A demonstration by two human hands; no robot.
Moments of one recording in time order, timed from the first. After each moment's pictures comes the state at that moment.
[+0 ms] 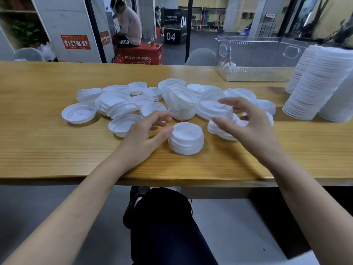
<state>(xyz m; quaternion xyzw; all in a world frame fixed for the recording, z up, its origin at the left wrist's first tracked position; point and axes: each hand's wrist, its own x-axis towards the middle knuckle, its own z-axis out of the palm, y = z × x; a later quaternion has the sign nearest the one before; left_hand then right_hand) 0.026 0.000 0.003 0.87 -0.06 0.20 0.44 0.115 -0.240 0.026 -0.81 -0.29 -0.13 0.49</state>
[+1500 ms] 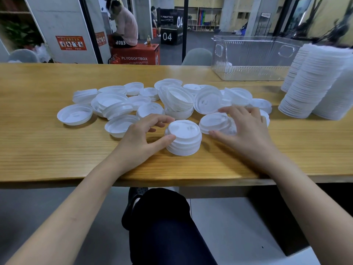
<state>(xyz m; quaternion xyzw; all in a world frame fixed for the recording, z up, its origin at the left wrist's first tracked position) 0.022 -0.002 0.002 0.87 -0.08 0.20 0.44 0.131 -0.248 0.006 -0.91 -0.26 -0.19 0.25</state>
